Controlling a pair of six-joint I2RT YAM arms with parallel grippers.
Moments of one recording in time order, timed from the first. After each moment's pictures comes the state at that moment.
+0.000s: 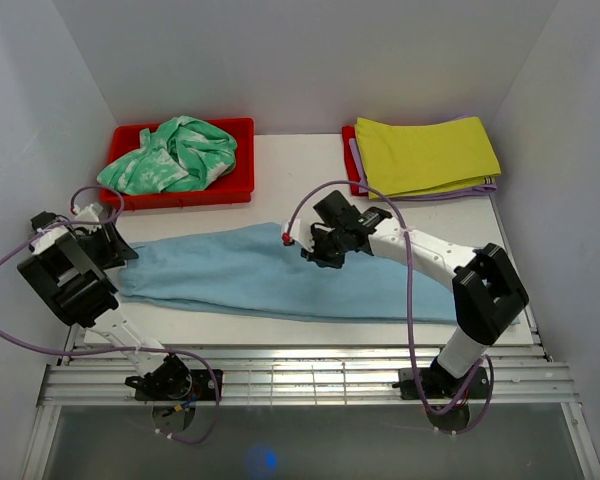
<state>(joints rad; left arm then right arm) 0.75 1.86 1.26 -0.72 0.63 0.40 0.75 1.64 1.19 -0.64 -0.27 -0.72</state>
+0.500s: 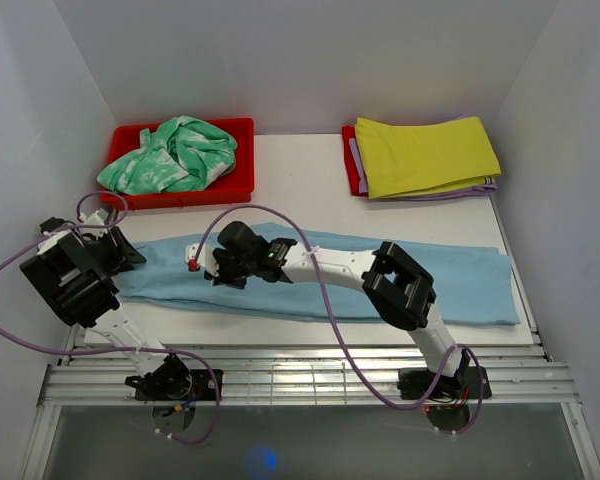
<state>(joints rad) 0.73 1.87 1.20 -0.67 0.64 0.30 1.12 2.09 1.64 -0.20 -0.31 -0.45</state>
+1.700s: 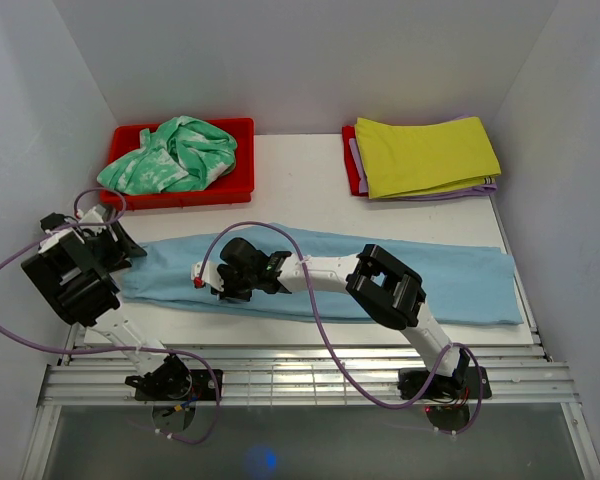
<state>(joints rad) 0.72 1.87 1.19 -0.60 0.62 0.22 1.17 2.21 1.57 -0.13 -0.30 -0.48</state>
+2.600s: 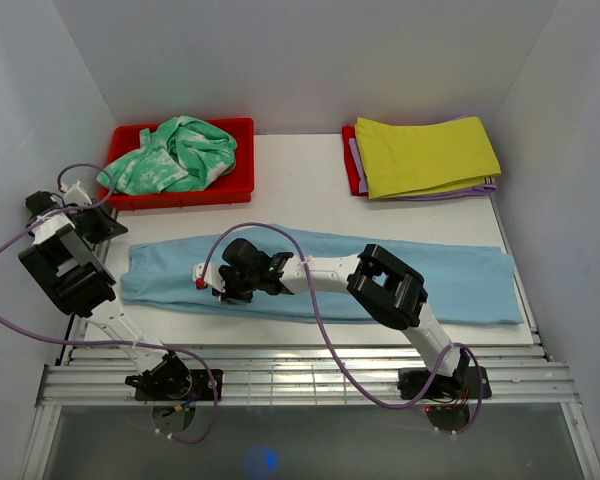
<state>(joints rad) 0.71 1.96 1.41 -0.54 0.73 0.17 1.17 2.20 1.54 -0.10 -0.33 -0.48</state>
